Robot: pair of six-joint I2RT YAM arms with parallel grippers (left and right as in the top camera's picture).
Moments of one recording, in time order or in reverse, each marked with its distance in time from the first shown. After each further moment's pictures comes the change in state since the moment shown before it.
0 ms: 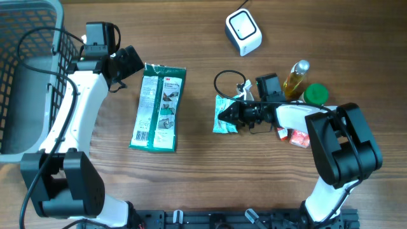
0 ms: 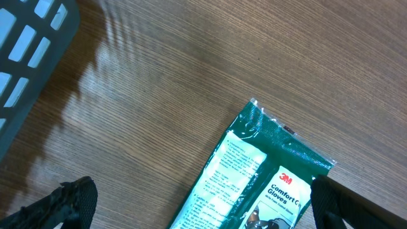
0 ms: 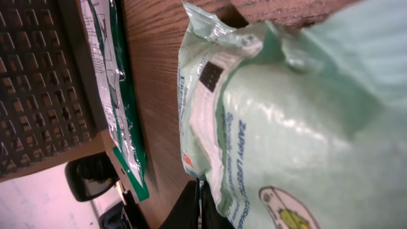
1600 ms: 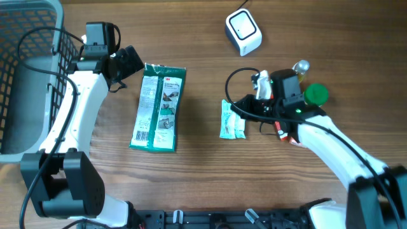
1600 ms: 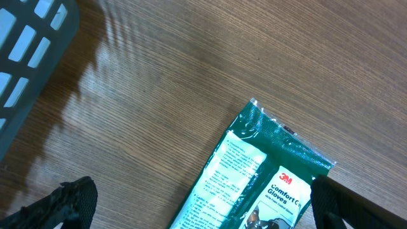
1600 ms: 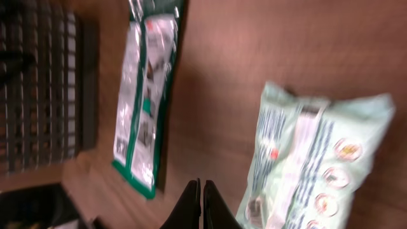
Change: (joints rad) left arm 0.000 0.000 0.000 0.000 0.000 0.000; right arm 0.003 -0.460 -0.046 -0.209 0.278 -0.088
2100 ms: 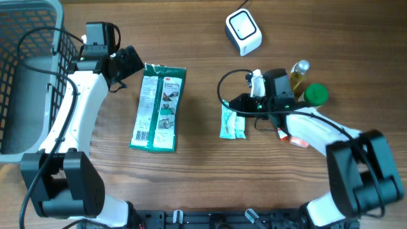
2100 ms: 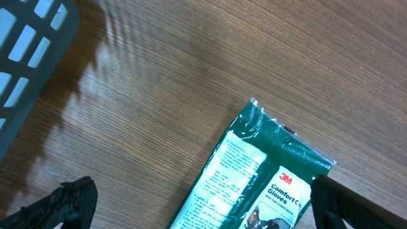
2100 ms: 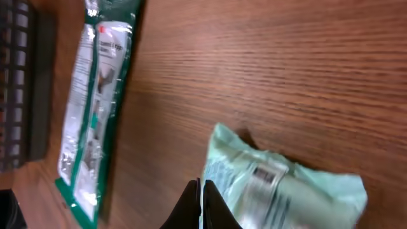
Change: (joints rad) left arm 0.000 0.000 0.000 0.000 0.000 0.000; right arm 0.000 0.246 0.000 0.215 0.028 -0.102
